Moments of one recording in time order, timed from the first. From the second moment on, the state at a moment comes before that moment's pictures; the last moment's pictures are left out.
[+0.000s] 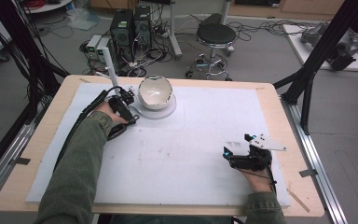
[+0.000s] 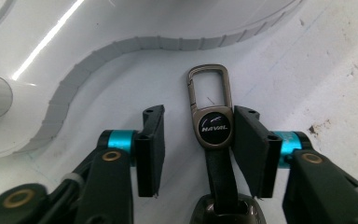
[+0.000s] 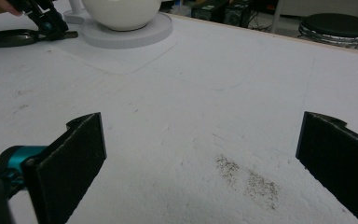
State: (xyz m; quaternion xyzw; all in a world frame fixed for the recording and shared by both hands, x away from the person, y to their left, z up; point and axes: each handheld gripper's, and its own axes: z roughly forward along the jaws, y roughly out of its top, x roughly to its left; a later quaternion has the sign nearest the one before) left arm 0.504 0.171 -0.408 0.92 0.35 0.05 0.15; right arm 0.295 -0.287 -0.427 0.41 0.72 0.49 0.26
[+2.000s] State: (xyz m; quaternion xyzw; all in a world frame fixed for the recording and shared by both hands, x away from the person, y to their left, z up) left arm 0.414 0.230 -0.312 0.87 0.38 0.17 0.24; right arm 0.296 -0.289 -0.419 0.41 0.71 0.50 0.27
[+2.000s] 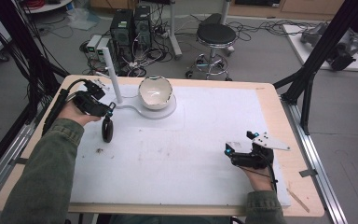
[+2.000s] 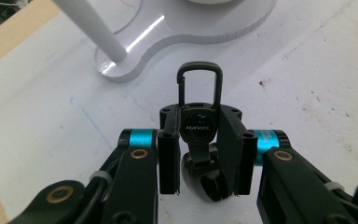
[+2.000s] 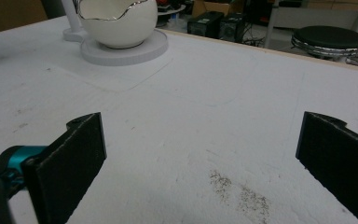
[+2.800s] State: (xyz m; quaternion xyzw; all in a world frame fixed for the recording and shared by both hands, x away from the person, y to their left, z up) left arm 0.415 0.251 -0.253 0.87 0.36 0.17 0.28; right arm 0.296 -0.290 -0.417 0.41 0.70 0.51 0.28
